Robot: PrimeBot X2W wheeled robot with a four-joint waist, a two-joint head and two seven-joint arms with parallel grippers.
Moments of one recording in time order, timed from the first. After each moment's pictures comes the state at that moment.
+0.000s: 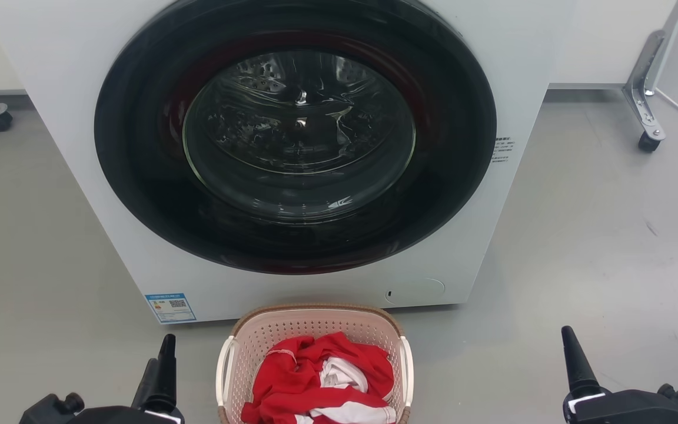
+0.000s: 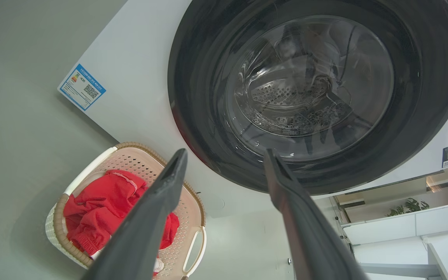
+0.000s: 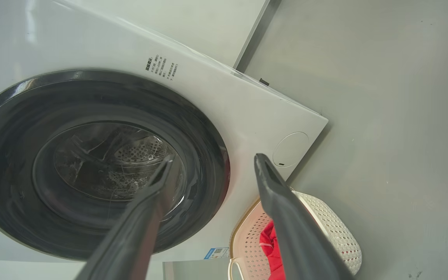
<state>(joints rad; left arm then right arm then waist) -0.02 0.06 -0.03 0.27 -1.19 -0.04 -0.01 -0.05 -0.04 0.04 0.30 1.20 0.04 -0.01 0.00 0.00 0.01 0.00</state>
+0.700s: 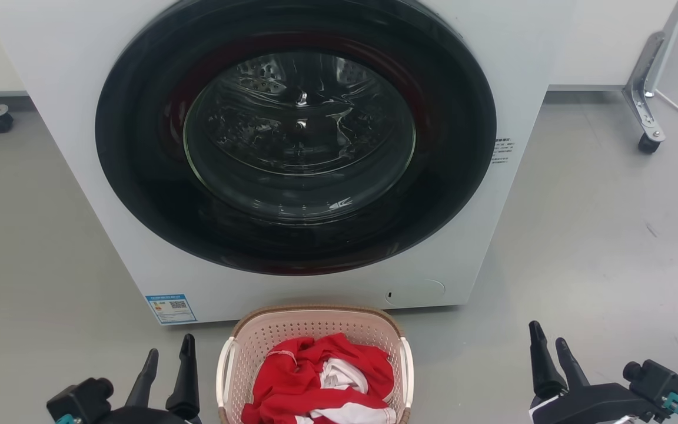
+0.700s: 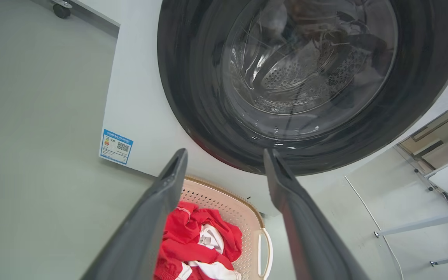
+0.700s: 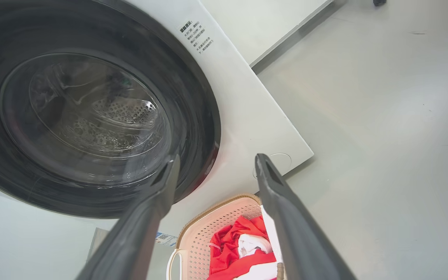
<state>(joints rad) -0.01 0.10 -0.13 0.24 -0.77 0.02 -0.09 -0.07 -0.06 0.16 0.29 0.85 -0.01 -0.09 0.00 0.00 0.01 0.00</state>
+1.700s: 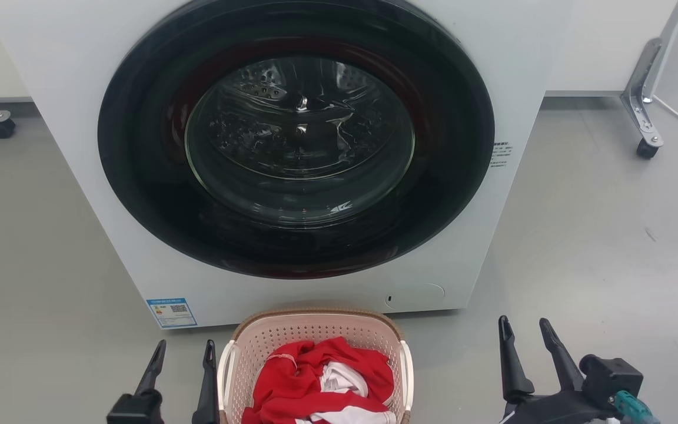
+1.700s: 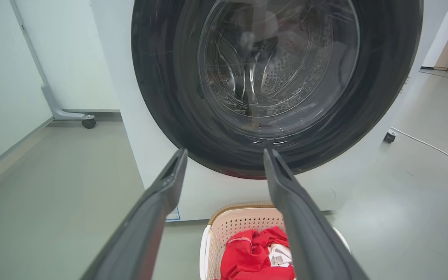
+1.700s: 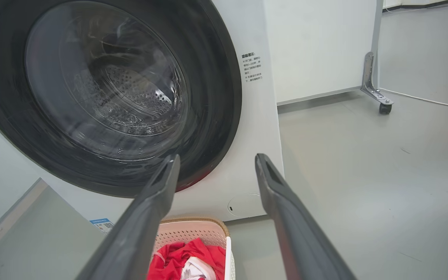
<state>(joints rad) 0.03 0.11 -0.19 0.20 -0.27 0.09 -0.20 -0.07 -0.07 0.27 0.25 0.41 -0.09 -0.20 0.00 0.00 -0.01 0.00</state>
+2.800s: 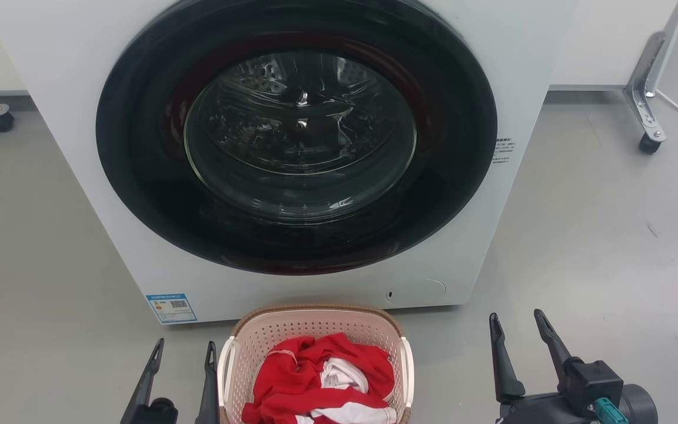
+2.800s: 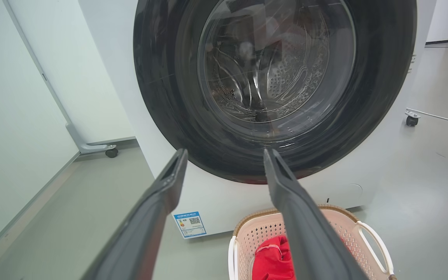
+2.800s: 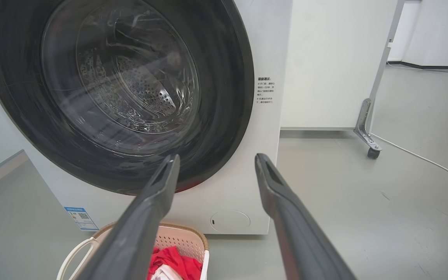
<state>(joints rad) 0.05 0.10 -0.18 0.17 -0.07 0.12 -0.25 -0.07 -0.08 0.29 0.23 0.20 -0.12 -0.25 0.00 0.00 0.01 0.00</state>
